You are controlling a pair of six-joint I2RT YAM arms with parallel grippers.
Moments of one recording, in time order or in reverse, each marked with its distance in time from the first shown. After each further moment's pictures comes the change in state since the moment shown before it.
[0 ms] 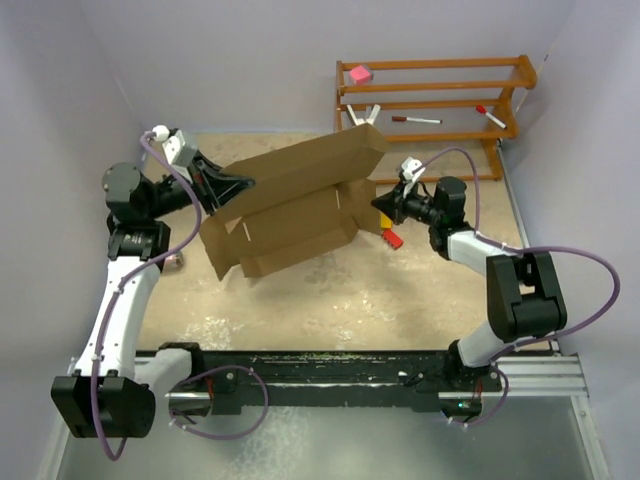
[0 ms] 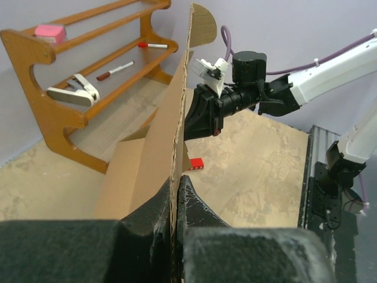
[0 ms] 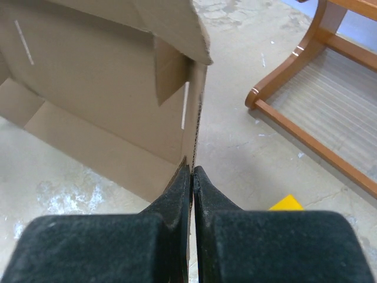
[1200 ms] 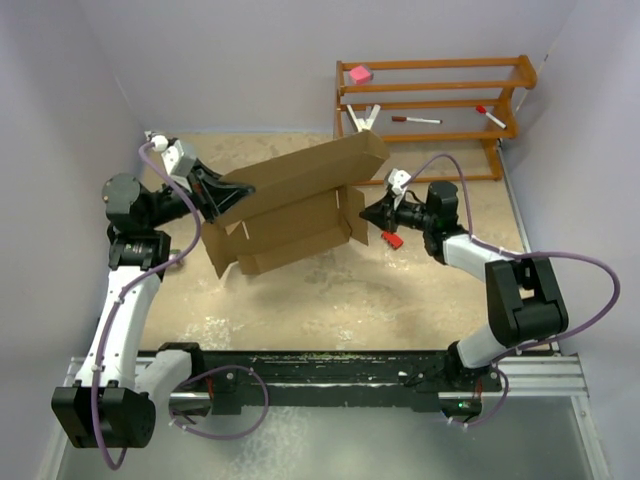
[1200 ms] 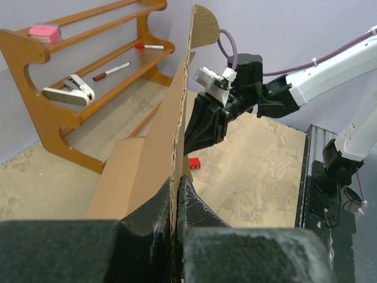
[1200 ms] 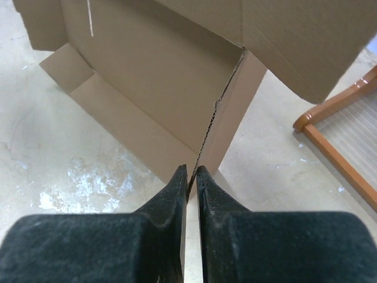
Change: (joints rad) left arm 0.000 -0.053 -0.081 0.057 -0.001 -0.033; right arm 0.061 -0.035 -0.059 0.027 -0.142 -0.110
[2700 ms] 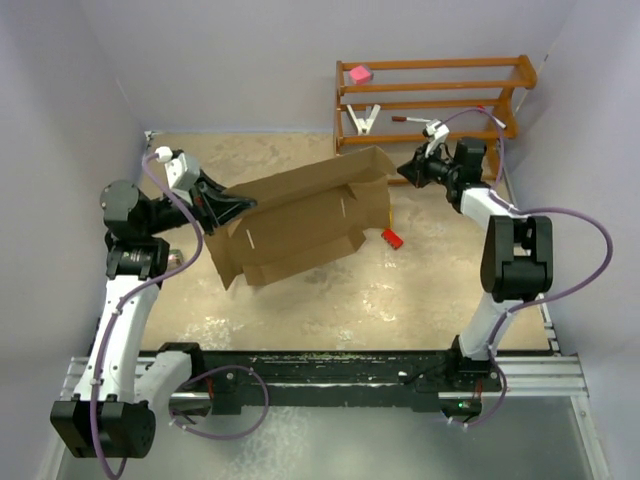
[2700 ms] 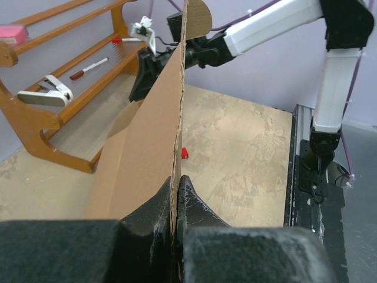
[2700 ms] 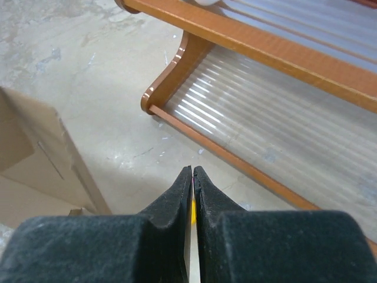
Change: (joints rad) left arm -0.006 -0.055 -0.010 -0.071 0.084 0.066; right arm -0.239 0.274 0.465 -0.312 0.120 0.092
